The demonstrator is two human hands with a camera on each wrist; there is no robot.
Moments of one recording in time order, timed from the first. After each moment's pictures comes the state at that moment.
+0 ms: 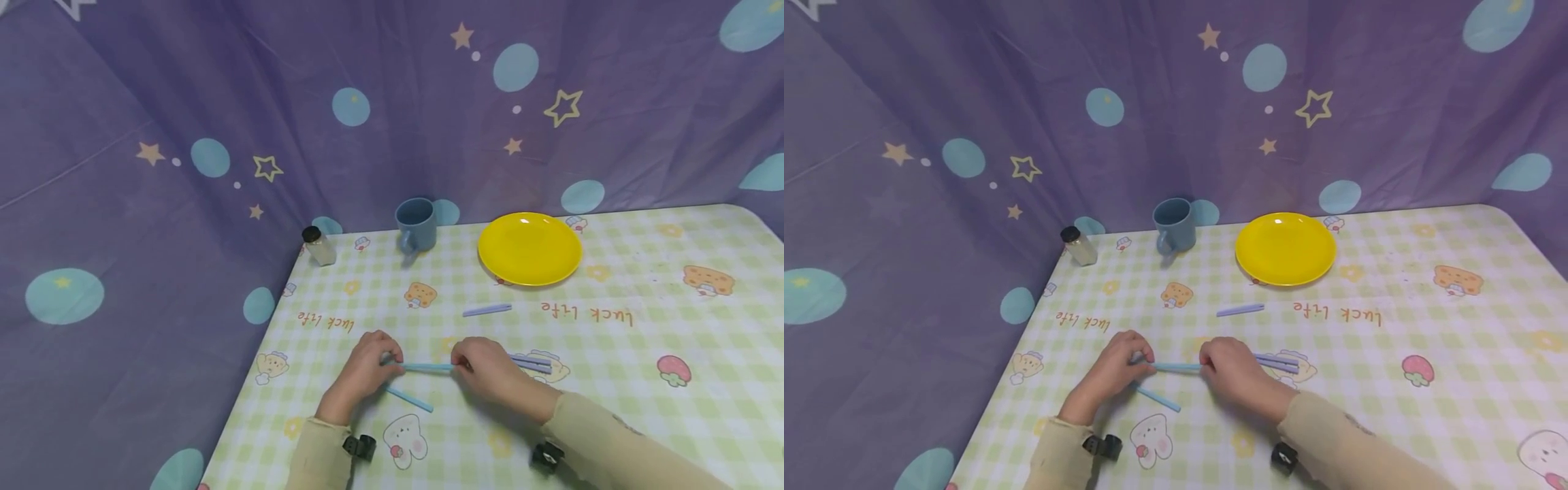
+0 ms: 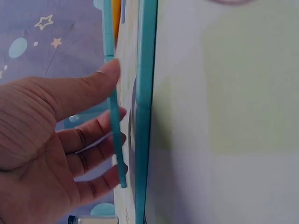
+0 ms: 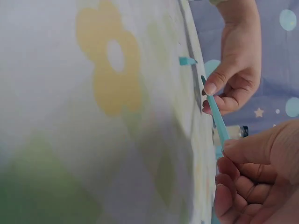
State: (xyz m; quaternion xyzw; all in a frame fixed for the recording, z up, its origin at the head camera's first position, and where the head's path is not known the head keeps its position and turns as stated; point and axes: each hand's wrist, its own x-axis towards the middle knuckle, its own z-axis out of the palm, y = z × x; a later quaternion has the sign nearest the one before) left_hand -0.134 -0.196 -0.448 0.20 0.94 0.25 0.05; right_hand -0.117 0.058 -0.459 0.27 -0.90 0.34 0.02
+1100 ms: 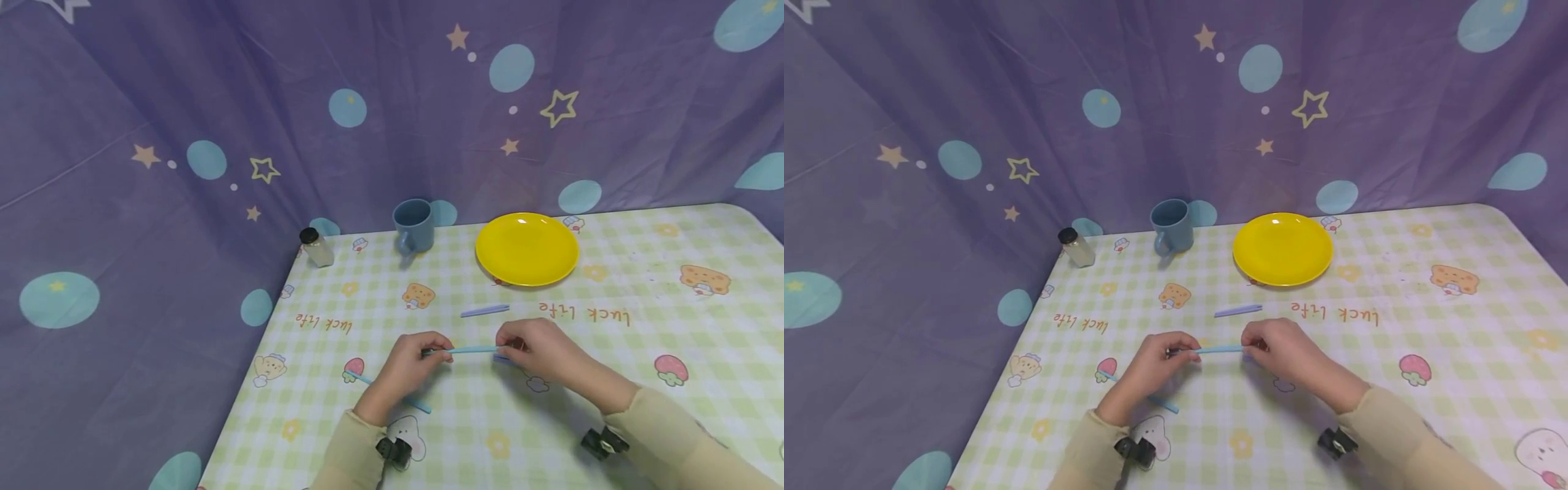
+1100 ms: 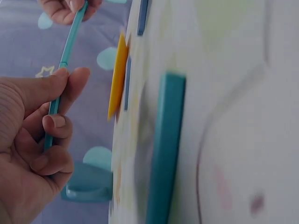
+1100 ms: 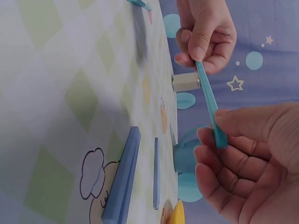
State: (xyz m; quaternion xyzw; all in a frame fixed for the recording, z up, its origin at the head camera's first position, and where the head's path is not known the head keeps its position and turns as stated) left_hand -0.133 -0.122 -0.446 0.25 0.86 0.44 0.04; right_hand -0.122 0.140 -0.424 0.27 -0.89 0.36 0.00
